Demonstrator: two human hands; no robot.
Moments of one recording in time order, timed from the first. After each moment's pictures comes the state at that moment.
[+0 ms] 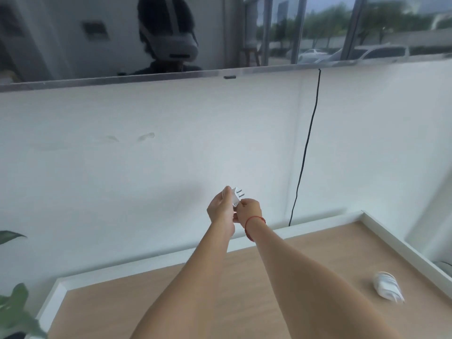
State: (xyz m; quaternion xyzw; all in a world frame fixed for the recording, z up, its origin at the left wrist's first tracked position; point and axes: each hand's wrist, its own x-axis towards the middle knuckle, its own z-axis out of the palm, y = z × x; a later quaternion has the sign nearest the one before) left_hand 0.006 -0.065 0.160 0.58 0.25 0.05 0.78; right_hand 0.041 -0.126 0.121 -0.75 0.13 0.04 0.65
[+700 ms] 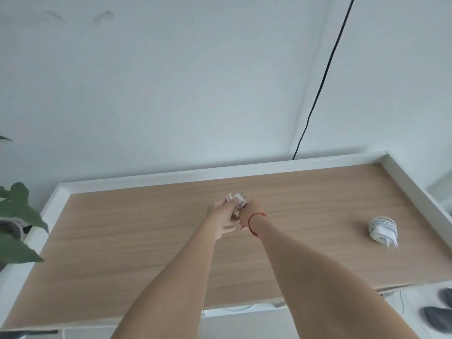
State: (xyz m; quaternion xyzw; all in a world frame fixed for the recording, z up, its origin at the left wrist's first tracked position) left_hand -0.062 -0.101 -0.013 0.63 0.33 -0.18 0.68; right_hand -0.025 -0.193 -0.039 -0.82 0.14 0.31 0.47
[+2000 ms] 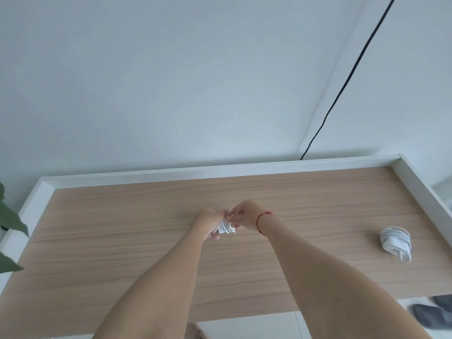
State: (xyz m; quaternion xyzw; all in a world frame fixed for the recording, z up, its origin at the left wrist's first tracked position) left_hand -0.024 -0.048 -0.073 0.76 0.35 -0.25 0.49; right_hand 0.009 -0.184 -0.062 -0.87 -0.09 0.34 0.35
